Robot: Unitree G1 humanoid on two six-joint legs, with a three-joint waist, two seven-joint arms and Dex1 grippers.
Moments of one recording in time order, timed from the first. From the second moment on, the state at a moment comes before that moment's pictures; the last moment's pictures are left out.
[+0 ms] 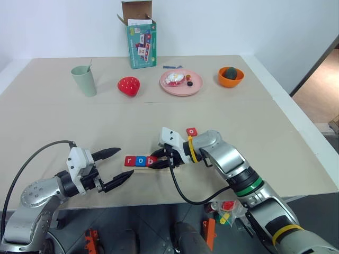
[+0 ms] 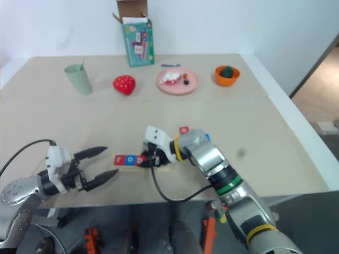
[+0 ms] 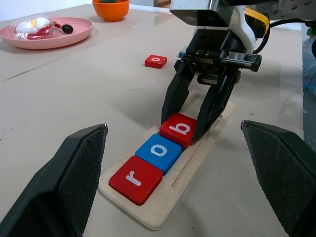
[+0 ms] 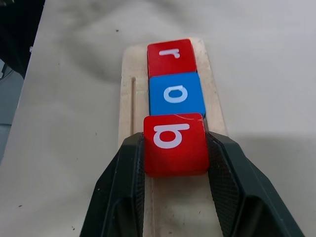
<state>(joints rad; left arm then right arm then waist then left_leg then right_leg) 0.10 0.60 0.18 -0.37 -0.55 0.19 -0.96 -0.75 -0.35 0.46 0.10 0.10 0.61 1.13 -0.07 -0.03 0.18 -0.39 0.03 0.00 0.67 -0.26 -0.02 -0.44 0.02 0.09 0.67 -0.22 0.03</state>
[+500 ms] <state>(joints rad) 0.10 0.60 0.18 -0.36 -0.53 0.18 -0.96 -0.75 -0.35 0.46 0.12 0.09 0.56 1.12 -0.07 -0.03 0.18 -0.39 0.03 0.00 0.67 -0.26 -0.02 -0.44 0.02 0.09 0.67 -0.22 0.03</state>
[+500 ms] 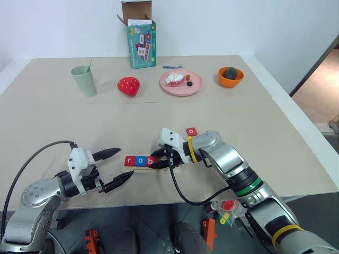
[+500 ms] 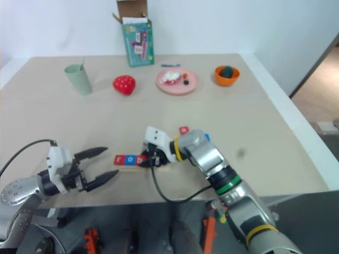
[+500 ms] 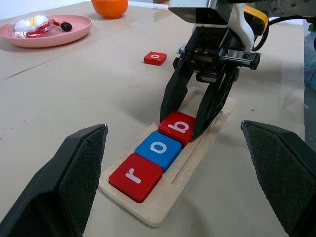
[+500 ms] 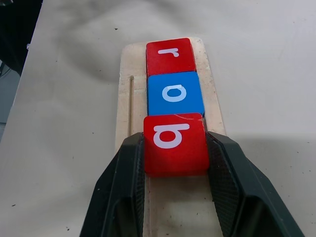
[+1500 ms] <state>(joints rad) 0.10 0.60 0.16 -0.36 -0.52 0.16 -0.97 -0.75 -0.41 0.38 0.03 0.19 0.64 1.13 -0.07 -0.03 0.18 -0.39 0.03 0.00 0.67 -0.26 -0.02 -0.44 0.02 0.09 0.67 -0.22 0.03</state>
